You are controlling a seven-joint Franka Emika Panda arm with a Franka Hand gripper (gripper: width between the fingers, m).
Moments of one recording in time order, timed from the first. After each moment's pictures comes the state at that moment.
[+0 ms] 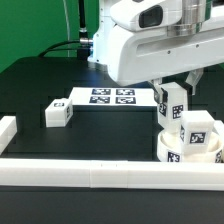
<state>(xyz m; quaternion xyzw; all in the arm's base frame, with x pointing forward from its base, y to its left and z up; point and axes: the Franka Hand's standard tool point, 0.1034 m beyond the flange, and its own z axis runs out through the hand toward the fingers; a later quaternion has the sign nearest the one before) 0.584 0.056 0.090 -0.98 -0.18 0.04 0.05</state>
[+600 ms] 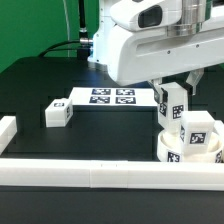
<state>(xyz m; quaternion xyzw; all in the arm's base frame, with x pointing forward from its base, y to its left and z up) 0.585 0.057 0.090 -0.98 -0.17 0.04 0.05</state>
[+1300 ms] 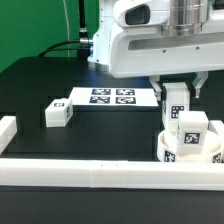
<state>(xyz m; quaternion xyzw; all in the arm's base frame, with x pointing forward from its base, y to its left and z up) 0.584 0.061 0.090 -1.00 0.04 0.05 0.04</state>
